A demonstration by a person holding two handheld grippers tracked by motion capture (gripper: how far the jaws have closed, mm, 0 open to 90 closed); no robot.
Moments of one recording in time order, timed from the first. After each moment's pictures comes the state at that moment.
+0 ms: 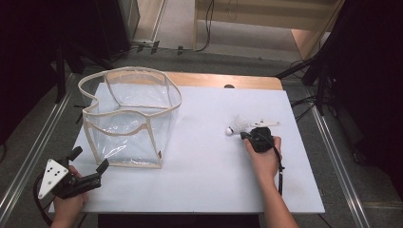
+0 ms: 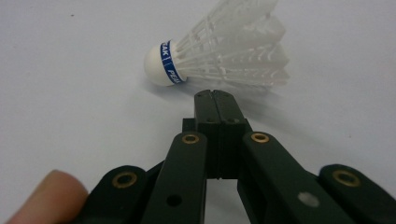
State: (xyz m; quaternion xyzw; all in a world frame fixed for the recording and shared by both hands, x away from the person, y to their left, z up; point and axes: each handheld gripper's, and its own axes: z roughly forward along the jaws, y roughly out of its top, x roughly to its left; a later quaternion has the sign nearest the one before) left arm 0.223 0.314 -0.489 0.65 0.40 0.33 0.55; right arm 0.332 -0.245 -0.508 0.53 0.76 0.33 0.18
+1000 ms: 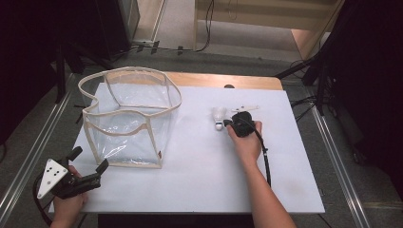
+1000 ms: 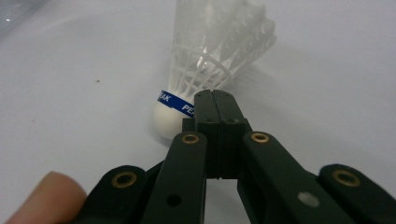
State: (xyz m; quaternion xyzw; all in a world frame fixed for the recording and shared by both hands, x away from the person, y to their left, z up) left arm 0.223 0.316 -0.489 0.65 0.40 0.33 0.56; right arm 0.386 -0.198 -0.502 0.51 0.77 0.35 0.16
